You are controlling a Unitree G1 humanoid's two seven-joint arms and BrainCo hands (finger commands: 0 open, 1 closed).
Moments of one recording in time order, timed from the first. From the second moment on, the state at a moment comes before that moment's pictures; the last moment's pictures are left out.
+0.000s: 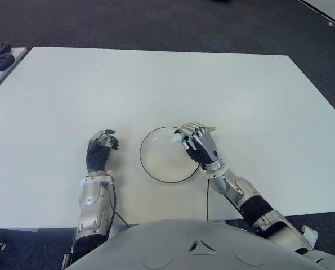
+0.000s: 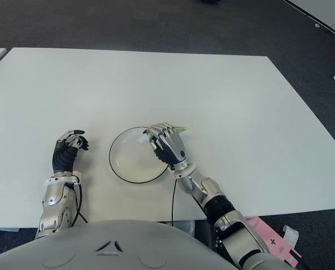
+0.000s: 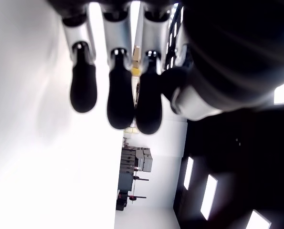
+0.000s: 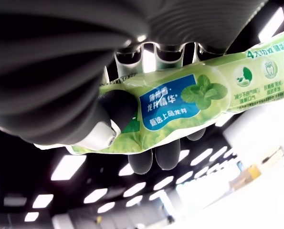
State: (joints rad) left arm 0.33 -0.05 0.14 0.09 -0.11 -0.26 -0.01; right arm -0.11 -0.34 0.51 0.45 -0.94 -0.66 -0.83
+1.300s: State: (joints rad) left arm 0.32 -0.05 0.14 0.09 -0.10 -0.25 -0.01; right arm 0.00 -0.42 0.50 0.14 -0.91 -0.48 -0.34
